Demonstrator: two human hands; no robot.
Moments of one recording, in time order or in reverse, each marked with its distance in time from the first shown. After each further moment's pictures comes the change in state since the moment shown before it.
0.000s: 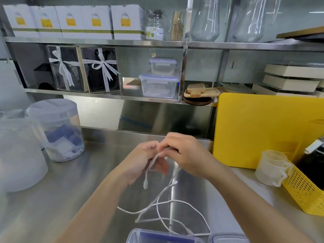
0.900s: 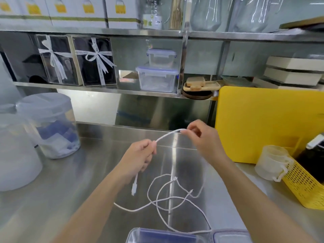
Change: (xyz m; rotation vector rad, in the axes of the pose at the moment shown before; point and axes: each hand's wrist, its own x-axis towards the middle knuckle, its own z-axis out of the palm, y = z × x) left_hand 0.016 -0.026 -0.015 0.095 0.189 0.018; right_hand -0.003 0.068 0.012 0.094 0.332 0.445
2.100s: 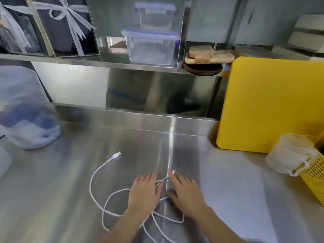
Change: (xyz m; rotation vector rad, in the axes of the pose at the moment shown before) left_hand 0.042 -0.194 0.057 1.213 0.003 0.058; right_hand -0.102 0.151 0.136 -0.566 -0.546 0.031
